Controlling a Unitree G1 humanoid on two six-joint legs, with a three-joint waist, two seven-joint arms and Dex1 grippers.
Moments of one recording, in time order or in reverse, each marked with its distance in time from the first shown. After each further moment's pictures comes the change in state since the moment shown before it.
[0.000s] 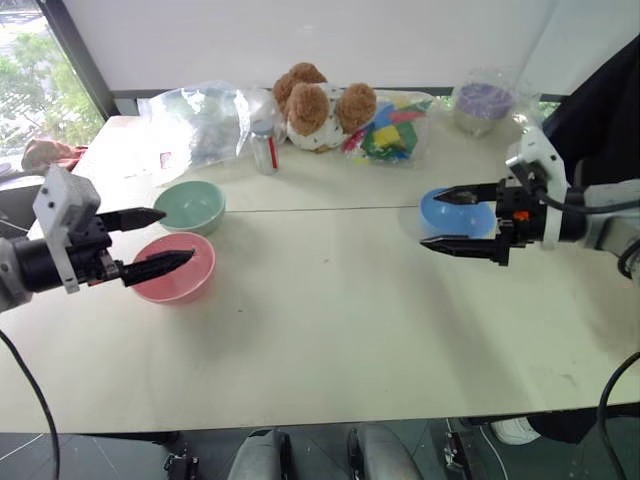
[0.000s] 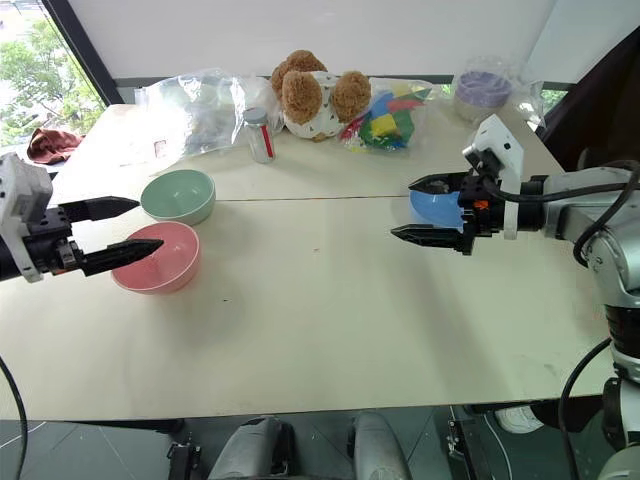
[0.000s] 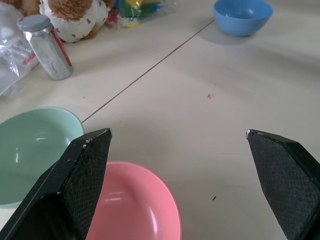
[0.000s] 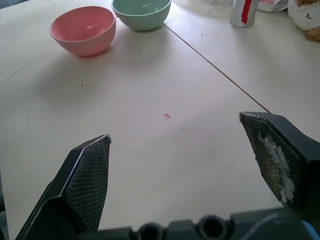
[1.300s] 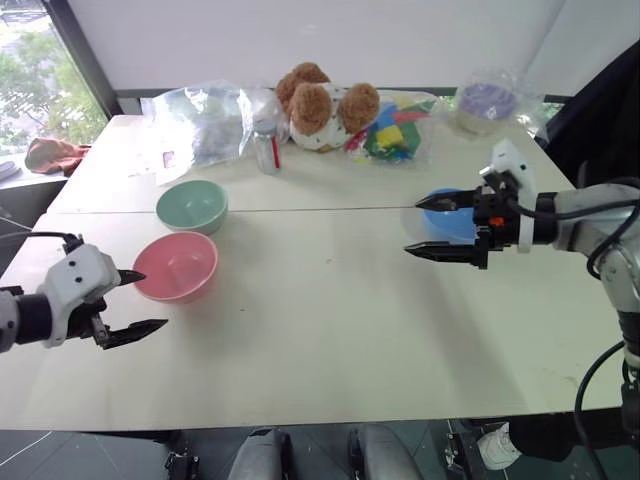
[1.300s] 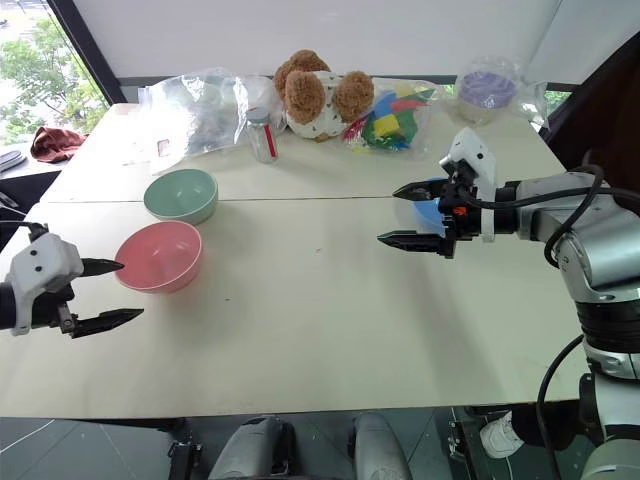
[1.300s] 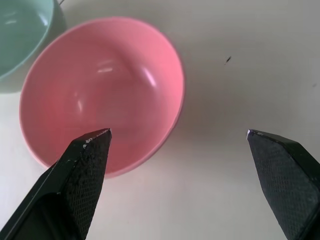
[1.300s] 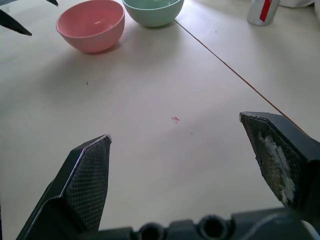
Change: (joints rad) left arm 0.280 0.045 -0.082 0.082 0.381 -0.322 -0.114; right arm -0.028 0.083 0.057 0.021 -0.068 -0.027 0.013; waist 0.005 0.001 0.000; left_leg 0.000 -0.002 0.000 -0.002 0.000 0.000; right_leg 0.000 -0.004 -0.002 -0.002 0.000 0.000
